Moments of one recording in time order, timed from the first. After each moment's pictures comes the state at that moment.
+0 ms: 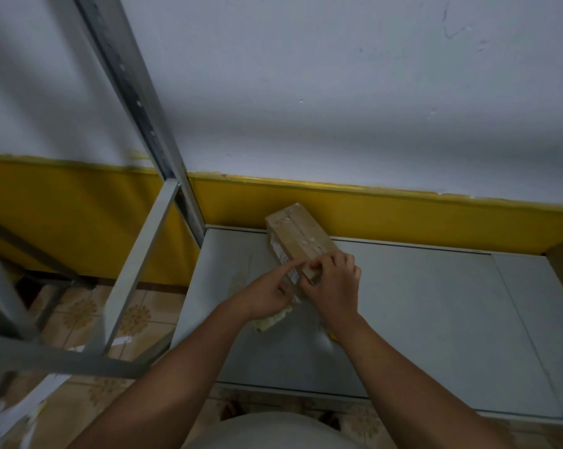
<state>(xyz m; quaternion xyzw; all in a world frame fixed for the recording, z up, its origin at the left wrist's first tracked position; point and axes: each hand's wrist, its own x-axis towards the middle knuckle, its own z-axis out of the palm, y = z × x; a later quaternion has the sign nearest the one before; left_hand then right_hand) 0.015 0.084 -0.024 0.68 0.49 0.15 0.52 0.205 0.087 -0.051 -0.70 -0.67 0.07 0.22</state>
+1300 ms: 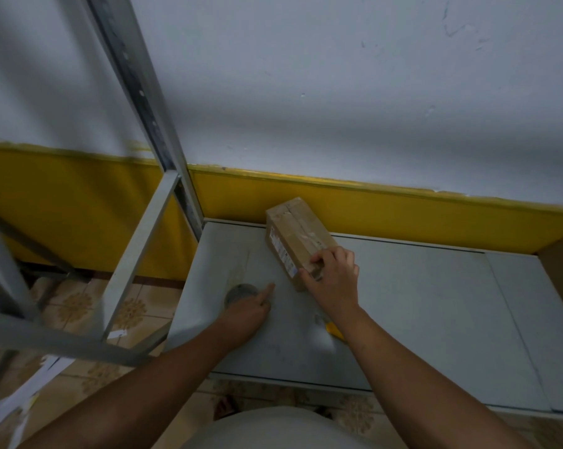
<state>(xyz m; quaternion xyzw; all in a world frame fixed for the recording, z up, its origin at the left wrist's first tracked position) -0.009 0.057 -0.119 0.85 0.49 -0.05 0.19 0.214 0.081 -0.047 -0.69 -0.68 0.11 0.24</state>
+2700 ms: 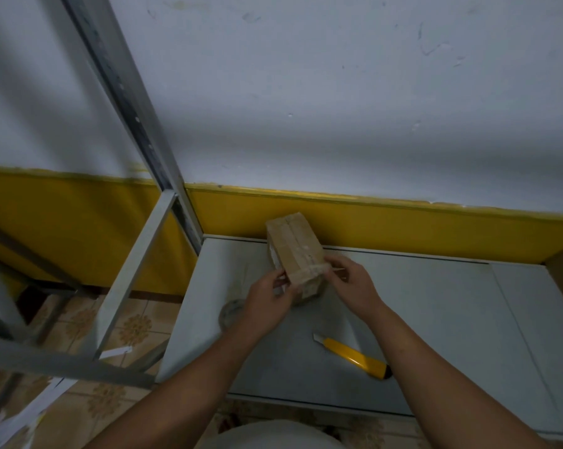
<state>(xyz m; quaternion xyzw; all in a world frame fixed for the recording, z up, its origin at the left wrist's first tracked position) 0.056 0.067 -0.029 0.58 0.58 0.36 0.44 0.275 0.110 -0.039 -0.58 -0.64 0.37 0.34</state>
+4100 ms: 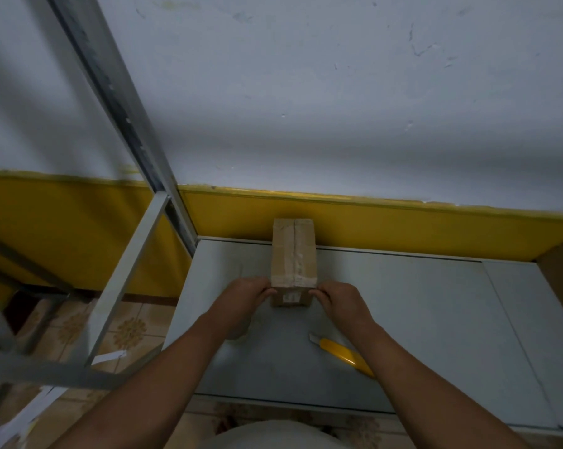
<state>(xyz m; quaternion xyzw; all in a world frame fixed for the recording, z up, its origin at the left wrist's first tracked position) 0.001 0.097 -0.065 0.80 0.53 0.17 0.23 0.270 0.089 -0.076 -0.57 -0.76 0.19 0.25</state>
